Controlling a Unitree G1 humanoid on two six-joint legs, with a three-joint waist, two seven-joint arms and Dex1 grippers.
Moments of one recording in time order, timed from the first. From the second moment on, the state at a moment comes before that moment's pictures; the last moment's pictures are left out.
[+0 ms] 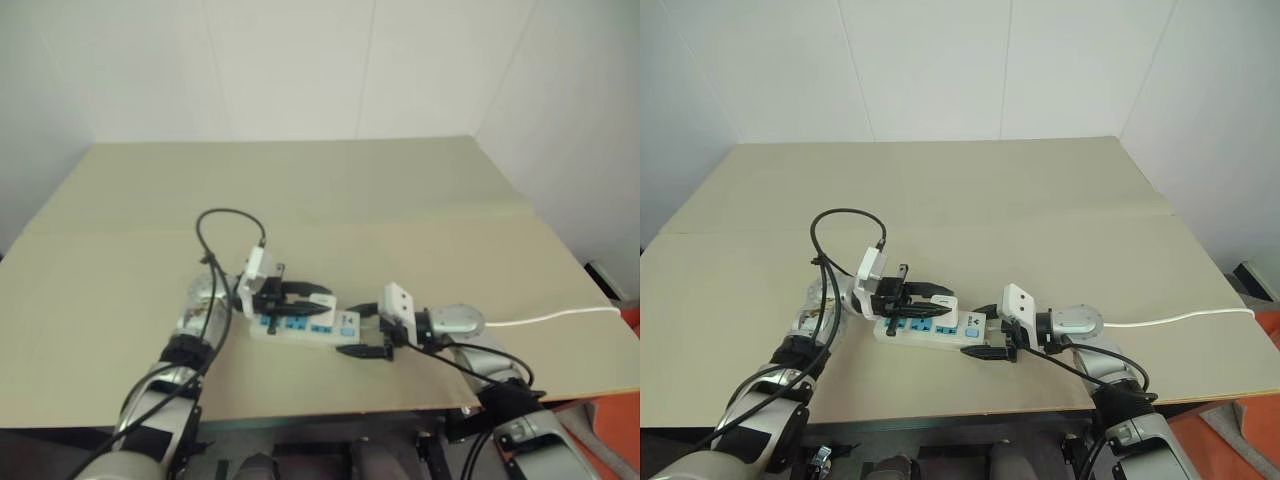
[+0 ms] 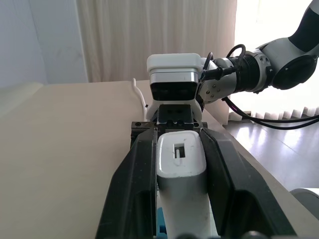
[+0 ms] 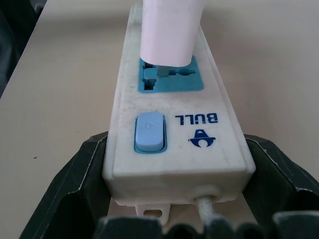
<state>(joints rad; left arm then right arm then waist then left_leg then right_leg) -0.71 0.34 -0.14 0.68 -0.50 -0.17 -1.61 -0.46 -0.43 0.23 0.29 0.17 0.01 1.22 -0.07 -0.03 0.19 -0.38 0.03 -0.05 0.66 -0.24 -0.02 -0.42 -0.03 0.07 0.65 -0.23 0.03</state>
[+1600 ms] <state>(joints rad) -0.65 0.32 -0.16 0.71 -0.47 -0.36 -1.61 -0.45 -0.43 0.23 0.29 0.18 -0.01 1.22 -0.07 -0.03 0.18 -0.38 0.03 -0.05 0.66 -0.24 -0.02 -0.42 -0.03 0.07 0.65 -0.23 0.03</state>
